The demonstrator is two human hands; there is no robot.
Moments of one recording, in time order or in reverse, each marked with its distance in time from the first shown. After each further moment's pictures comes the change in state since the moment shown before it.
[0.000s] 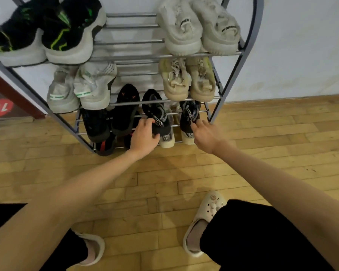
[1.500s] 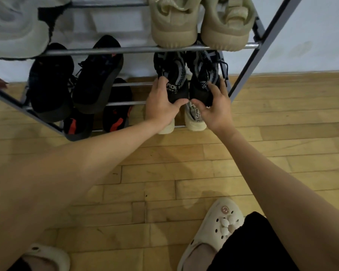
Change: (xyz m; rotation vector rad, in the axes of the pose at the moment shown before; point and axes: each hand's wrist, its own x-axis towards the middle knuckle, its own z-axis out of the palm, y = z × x) left_hand 0.083 0.015 0.123 -0.235 0.259 -0.032; right_hand 0.088 0.035 0.131 0.778 0.462 0.328
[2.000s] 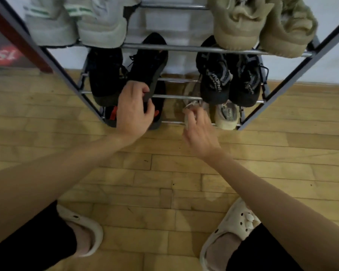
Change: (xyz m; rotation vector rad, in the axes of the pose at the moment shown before) left_hand -0.057 -0.083 -0.151 0.270 0.216 0.197; right_hand -0.085 -0.101 0.068 -0.348 -0.217 -0.397
